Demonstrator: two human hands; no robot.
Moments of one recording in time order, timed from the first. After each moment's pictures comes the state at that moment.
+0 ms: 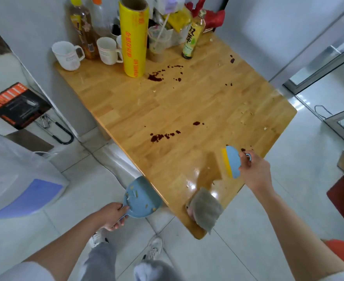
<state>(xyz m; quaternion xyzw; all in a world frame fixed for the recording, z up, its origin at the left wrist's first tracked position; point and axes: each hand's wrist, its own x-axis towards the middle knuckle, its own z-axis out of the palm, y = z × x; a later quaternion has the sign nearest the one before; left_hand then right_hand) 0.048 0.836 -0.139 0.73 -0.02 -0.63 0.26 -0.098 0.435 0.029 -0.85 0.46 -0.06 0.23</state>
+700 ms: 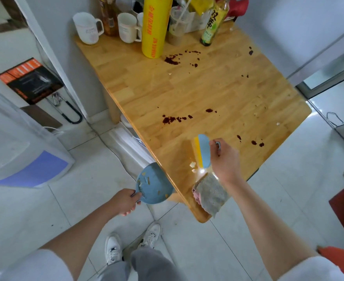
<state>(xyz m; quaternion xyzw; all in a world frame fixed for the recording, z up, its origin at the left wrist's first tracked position) -0.005 0.836 -0.146 0.76 -0.03 -0.56 0.32 -0.061 0.535 0.006 -0.91 0.33 -0.04 0.23</state>
